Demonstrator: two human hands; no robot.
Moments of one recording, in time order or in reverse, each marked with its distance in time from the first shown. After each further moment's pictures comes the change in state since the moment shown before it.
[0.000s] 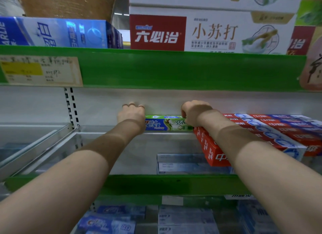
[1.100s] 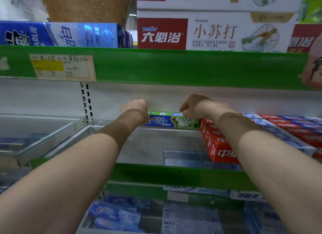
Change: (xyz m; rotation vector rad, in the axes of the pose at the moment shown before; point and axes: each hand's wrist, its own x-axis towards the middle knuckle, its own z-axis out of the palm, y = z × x) left_hand 0.001 -0.010 -0.015 -0.092 0.041 -0.079; right_hand -0.010 -0.012 -0.025 0.300 -0.111 -0.047
